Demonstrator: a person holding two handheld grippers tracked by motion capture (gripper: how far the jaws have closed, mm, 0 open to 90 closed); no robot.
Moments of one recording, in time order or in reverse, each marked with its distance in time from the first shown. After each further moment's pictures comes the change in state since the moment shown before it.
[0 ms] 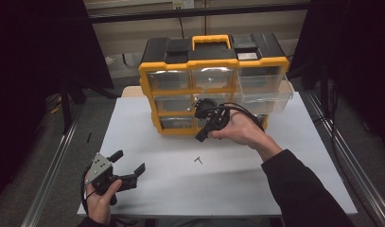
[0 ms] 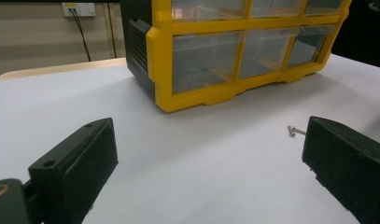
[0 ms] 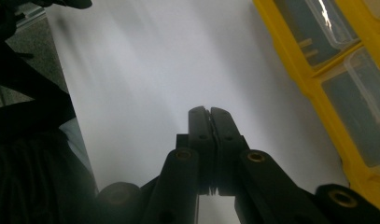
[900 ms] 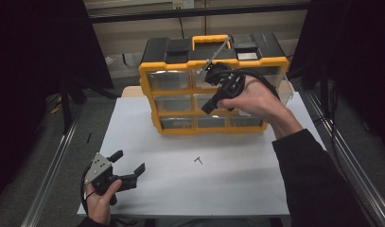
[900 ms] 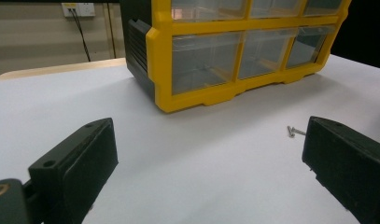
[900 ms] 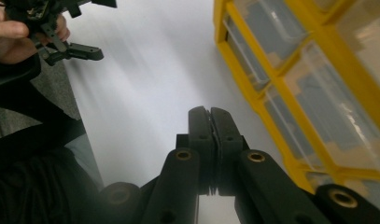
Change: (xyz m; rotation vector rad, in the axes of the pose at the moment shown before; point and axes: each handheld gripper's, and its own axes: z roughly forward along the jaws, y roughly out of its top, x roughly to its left) left arm 0.000 0.000 0.000 0.000 -0.002 -0.007; right arm -0.012 0.023 -0.087 -0.087 -0.060 0.020
